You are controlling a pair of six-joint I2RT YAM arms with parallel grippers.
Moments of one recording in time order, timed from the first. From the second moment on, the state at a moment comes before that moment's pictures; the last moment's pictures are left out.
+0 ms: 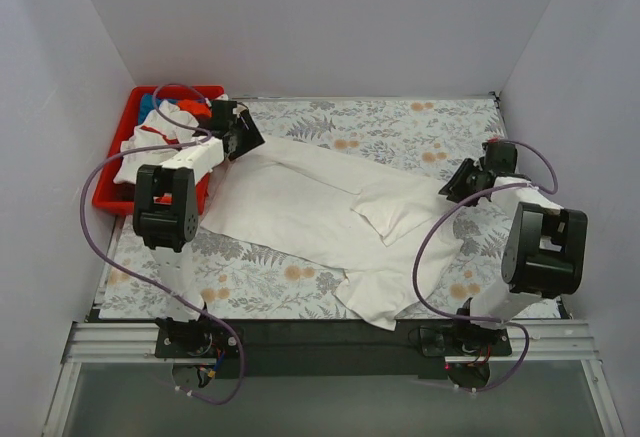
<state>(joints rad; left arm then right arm) -0.14 1.98 1.43 -0.19 0.01 -0.59 -0.15 1.57 0.92 -0.27 -0.29 0.44</state>
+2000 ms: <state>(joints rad) -0.21 2.27 1.70 -0.18 -0.10 -0.55 -0.28 1.94 1.12 -0.13 -0.53 0.50</state>
